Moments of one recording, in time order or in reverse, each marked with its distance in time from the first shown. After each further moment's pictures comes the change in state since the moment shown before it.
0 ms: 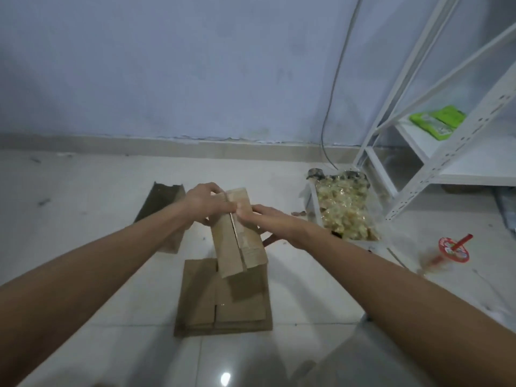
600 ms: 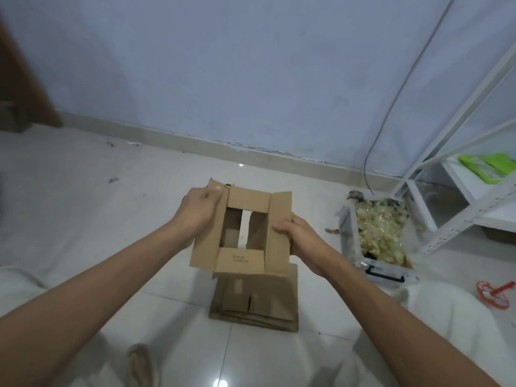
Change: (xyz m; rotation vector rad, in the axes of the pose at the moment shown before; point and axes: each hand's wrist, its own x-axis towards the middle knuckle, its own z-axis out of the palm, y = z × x) left_hand -0.134 -0.086 -0.072 -0.398 0.369 0.018; right_hand -0.043 -0.040 0.099 0.203 0.060 -0.180
